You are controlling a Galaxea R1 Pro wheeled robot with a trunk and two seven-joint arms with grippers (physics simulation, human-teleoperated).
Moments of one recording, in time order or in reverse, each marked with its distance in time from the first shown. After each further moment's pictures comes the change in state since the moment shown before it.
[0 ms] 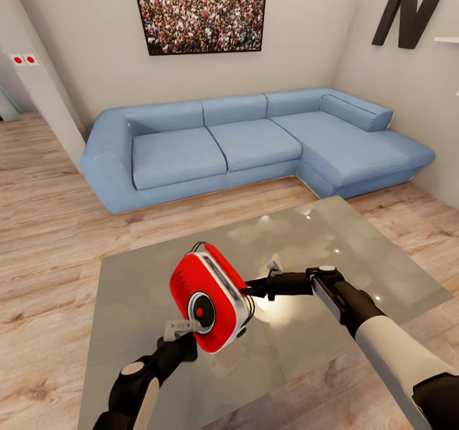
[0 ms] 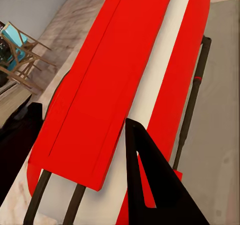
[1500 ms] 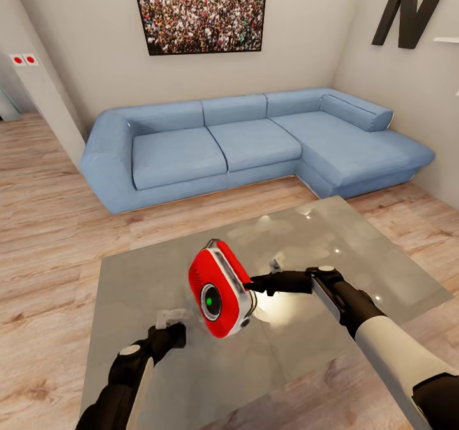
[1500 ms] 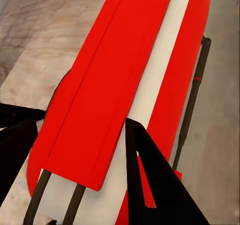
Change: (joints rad) left arm -0.117 -0.022 0.155 0.148 -0.163 -0.034 -0.085; right arm 0.001 0.000 0.004 0.001 0.008 0.003 -0.205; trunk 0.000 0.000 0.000
